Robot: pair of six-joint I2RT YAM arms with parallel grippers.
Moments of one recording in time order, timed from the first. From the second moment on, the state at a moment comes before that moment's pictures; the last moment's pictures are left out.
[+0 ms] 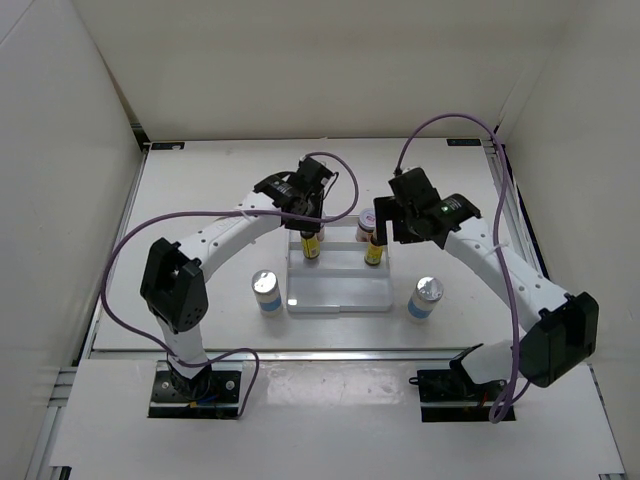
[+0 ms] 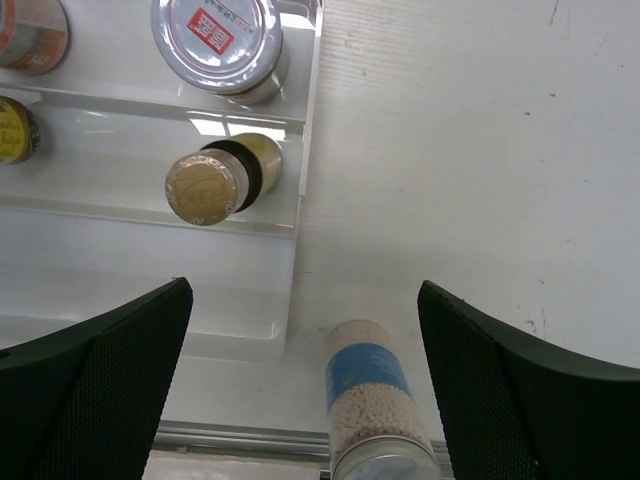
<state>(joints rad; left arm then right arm) -0.70 1.79 1.62 -0.83 -0.26 -0.44 0.58 1.38 1.29 -0.88 0.26 0.33</state>
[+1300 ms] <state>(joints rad) -0.69 1.75 1.58 -0.79 -0.27 -0.45 0.58 1.24 1.20 -1.02 0.32 0.47</state>
